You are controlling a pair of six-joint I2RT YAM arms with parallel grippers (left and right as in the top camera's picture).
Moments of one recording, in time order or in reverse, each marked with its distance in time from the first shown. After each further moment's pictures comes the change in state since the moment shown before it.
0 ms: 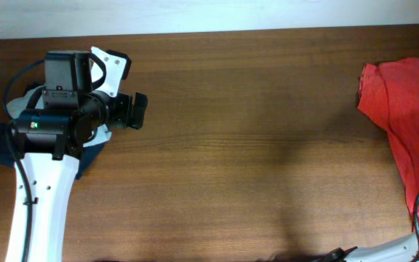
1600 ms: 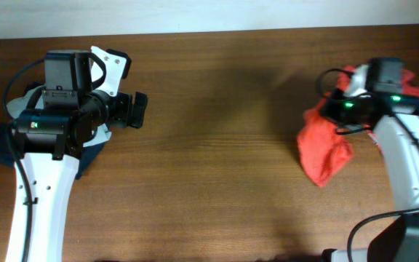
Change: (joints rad) left arm 0.000 0.000 0.000 0.008 0.000 0.000; right arm 0.938 -0.380 -0.093 0.075 -0.351 0.024
